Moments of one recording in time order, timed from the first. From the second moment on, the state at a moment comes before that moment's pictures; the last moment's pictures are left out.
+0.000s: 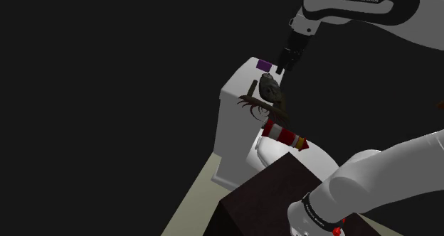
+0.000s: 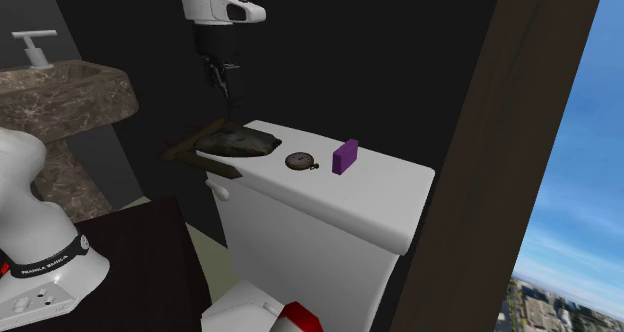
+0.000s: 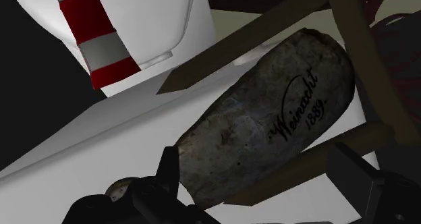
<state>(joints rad) -0.07 -0.33 -0.17 -2.03 -0.04 1.67 -0.32</state>
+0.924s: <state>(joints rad) -0.16 0.19 -0.30 -1.54 0.08 1.70 -0.52</state>
